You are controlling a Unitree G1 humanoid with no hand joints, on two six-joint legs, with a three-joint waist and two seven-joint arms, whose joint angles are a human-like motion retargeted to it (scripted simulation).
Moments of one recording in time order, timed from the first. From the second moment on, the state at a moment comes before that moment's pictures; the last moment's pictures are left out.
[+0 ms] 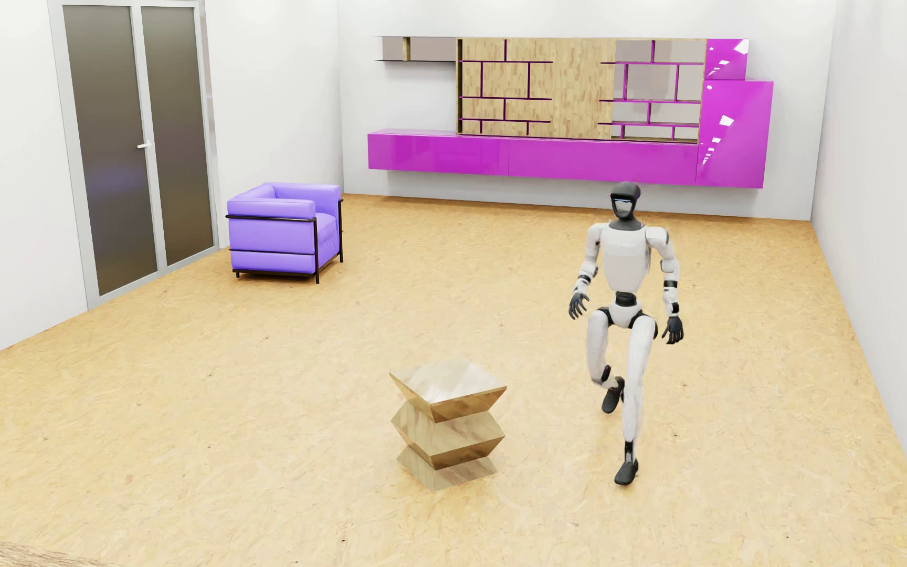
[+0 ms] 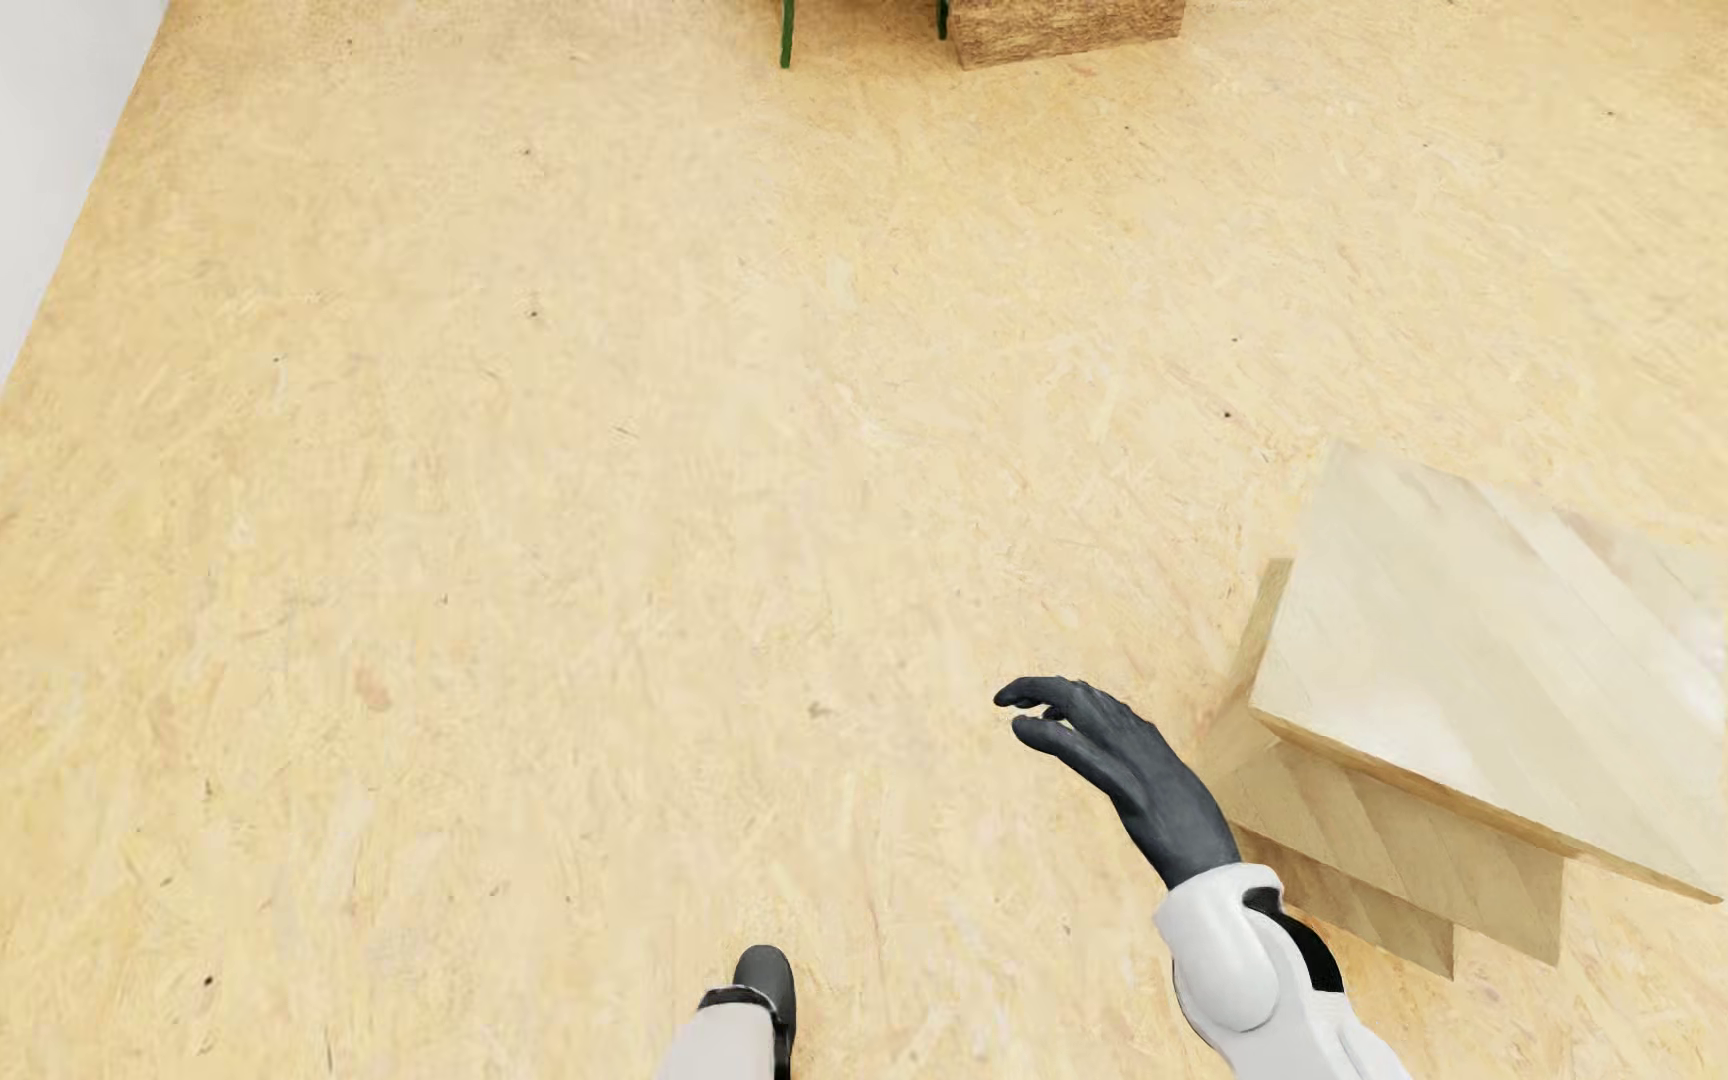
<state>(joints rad) -0.75 0.09 0.10 0.17 -0.09 0.04 0.07 0.06 -0.02 0.53 0.77 0.63 0.05 0.07 -0.18 0.15 -0.20 -0.04 0.07 -0.08 0.21 0.40 0.16 0.64 -0.63 0.35 -0.24 -0.13 -0.09</state>
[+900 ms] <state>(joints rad) -0.21 -0.68 -0.04 0.14 -0.19 -0.08 0.24 -0.27 0.01 0.43 0.99 0.21 0.16 -0.40 -0.46 0.13 -0.13 -0.24 -0.10 -0.21 0.10 0.60 0.33 0.74 -0.76 0.37 0.01 -0.04 0.01</state>
